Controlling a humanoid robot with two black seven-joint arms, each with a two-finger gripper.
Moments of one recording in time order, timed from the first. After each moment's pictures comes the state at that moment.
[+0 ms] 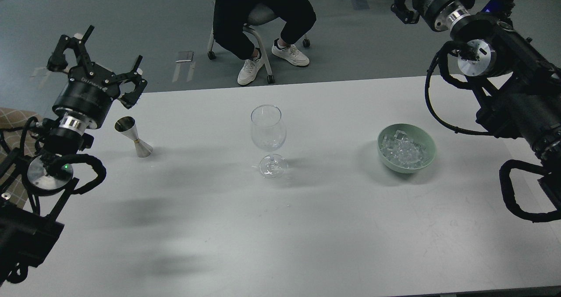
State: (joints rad) left arm -0.30 0.51 -1.28 -1.26 -0.03 -0.24 -0.14; right arm 1.07 -0.18 1.00 0.52 -0.48 0.25 0.15
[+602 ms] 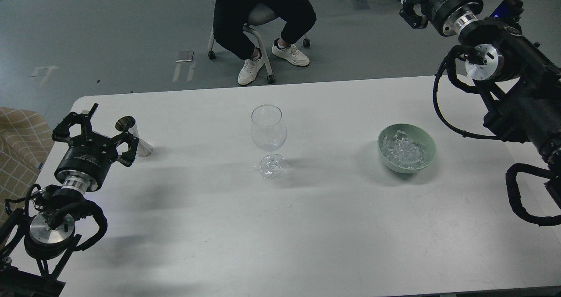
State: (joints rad) left arm -0.06 0.43 -1.36 -1.38 -0.05 -0.06 -0.10; right arm 1.05 -0.21 1.00 0.52 -0.48 0.25 0.15
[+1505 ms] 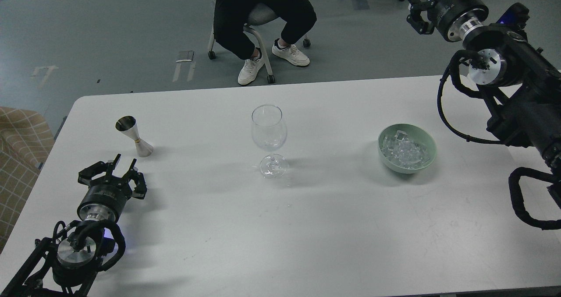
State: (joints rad) left arm -0.04 0.26 -1.41 -1.10 -0.05 -0.09 -0.07; right arm 1.03 -0.22 1.00 0.52 -0.48 0.21 0.15
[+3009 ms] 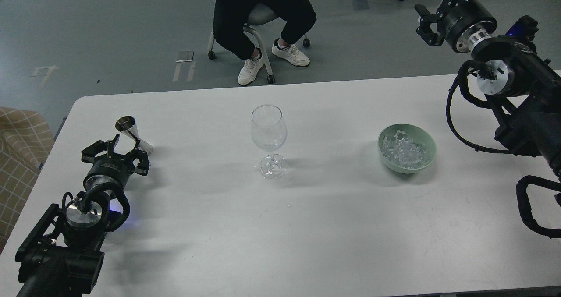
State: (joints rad) left arm -0.29 0.22 -1.42 -0.84 -0.08 -0.10 -0.02; right arm 0.98 -0.25 1.00 0.52 -0.48 0.21 0.15
